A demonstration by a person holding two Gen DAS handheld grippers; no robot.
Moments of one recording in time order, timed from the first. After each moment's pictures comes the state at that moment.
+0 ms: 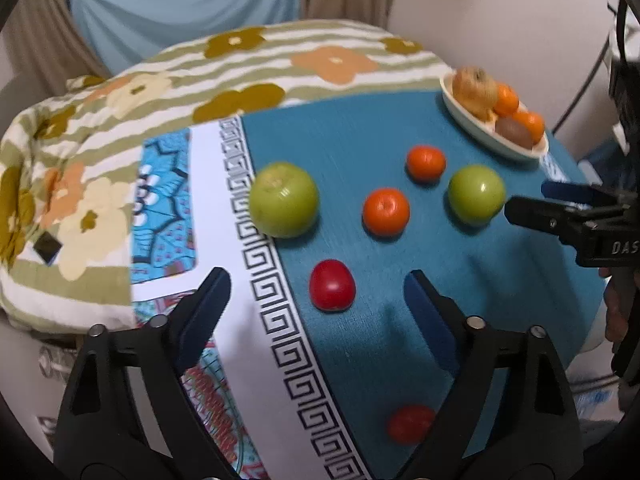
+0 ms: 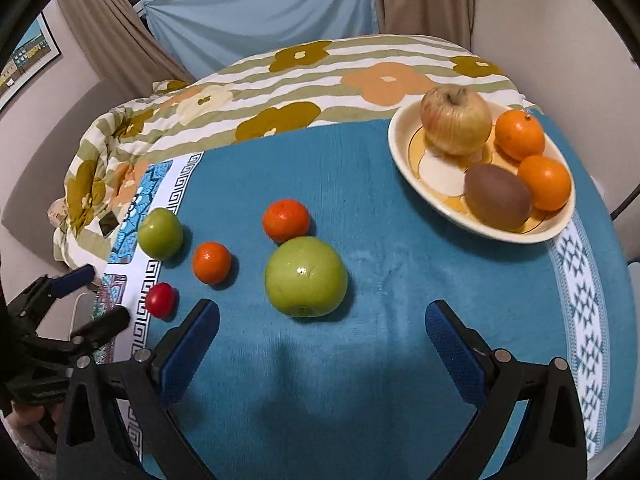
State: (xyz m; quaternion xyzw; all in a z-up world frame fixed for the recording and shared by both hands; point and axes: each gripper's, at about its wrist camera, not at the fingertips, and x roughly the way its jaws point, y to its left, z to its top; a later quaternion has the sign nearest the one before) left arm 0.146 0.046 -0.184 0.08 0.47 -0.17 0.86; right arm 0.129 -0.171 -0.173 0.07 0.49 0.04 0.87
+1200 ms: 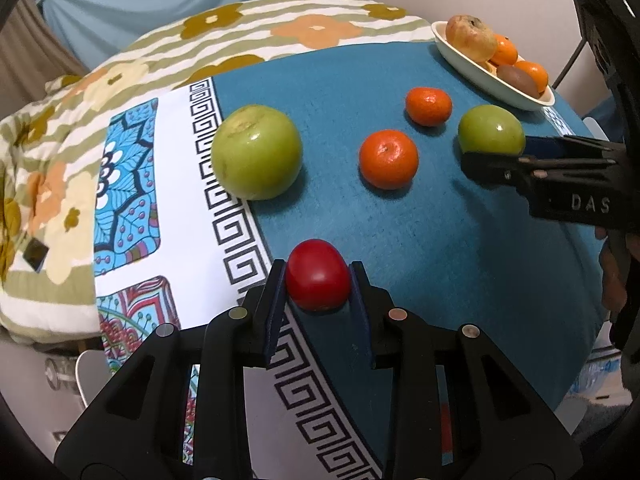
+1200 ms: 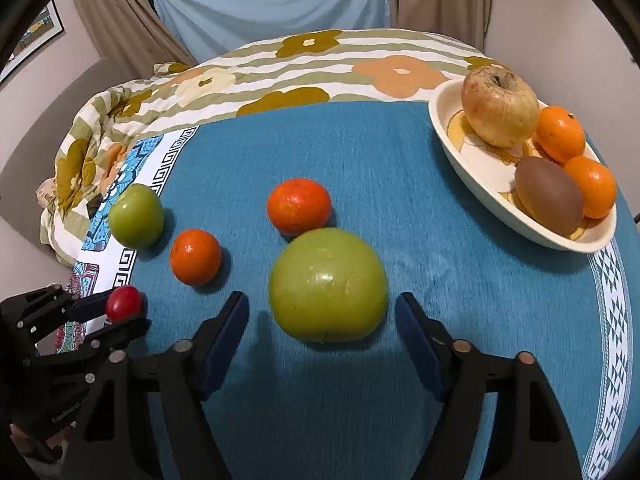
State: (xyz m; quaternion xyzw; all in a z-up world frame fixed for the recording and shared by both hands) left arm 0.148 0.041 -0.220 0.11 0.50 -0.19 0.84; right arm 0.154 -0.152 -0.205 0.04 0.49 0.05 0.87
